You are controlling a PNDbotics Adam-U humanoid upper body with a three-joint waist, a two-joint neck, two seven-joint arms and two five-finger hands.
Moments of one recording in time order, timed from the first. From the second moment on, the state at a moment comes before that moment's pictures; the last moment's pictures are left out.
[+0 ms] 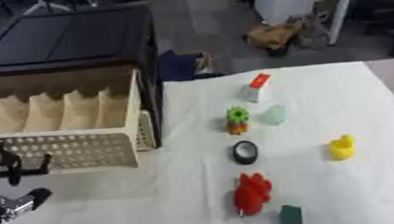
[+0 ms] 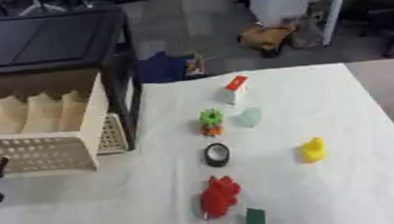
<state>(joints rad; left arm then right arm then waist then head) -0.62 1.03 -0.37 -1.92 -0.71 0.14 -0.66 -0.12 -0.50 -0.26 -1.98 0.00 -0.25 -0.48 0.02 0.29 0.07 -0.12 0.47</state>
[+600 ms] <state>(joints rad) -0.61 1.04 -0.35 -1.98 -0.68 0.16 -0.64 -0.12 -0.50 -0.27 -1.98 0.00 -0.25 -0.48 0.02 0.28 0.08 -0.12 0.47</state>
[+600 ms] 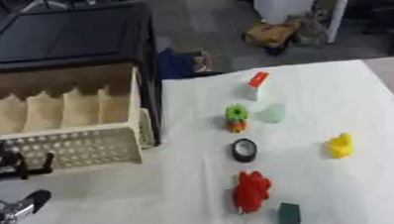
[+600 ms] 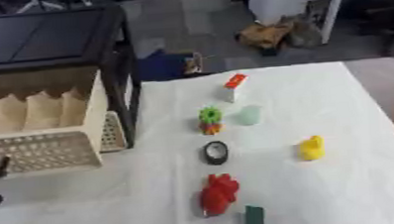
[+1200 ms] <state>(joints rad) -0.58 1.04 -0.29 -1.99 -0.64 0.12 -0.56 -0.12 -0.50 -0.27 -1.98 0.00 -0.25 -0.48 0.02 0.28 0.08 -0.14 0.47</state>
